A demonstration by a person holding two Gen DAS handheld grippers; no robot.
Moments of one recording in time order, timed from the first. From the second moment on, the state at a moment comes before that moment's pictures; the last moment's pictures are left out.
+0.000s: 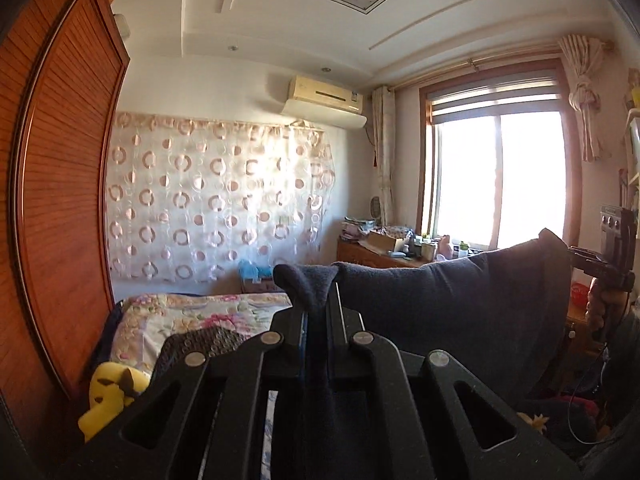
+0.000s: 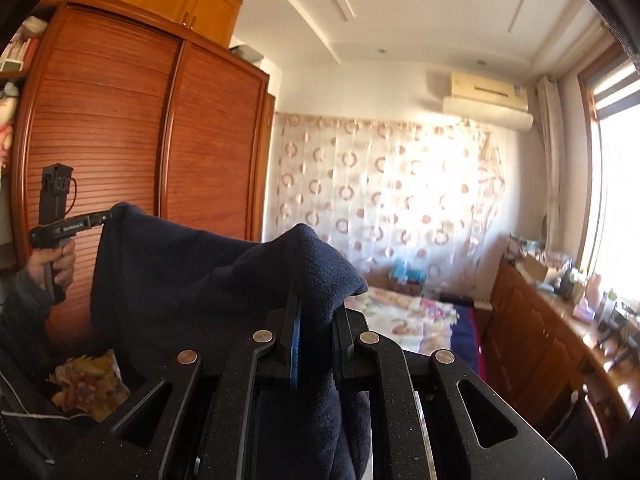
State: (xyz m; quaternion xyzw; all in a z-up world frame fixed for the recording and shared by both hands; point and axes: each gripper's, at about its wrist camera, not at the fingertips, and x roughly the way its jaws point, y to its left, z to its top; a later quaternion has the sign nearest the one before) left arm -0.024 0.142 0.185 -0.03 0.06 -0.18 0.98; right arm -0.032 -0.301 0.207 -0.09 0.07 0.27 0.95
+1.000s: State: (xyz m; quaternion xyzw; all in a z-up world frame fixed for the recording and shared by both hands) left arm 0.127 0.103 -0.016 0.02 0.32 -0.15 0.93; right arm 0.198 -0.324 -0.049 -0.08 0.35 0.14 0.92
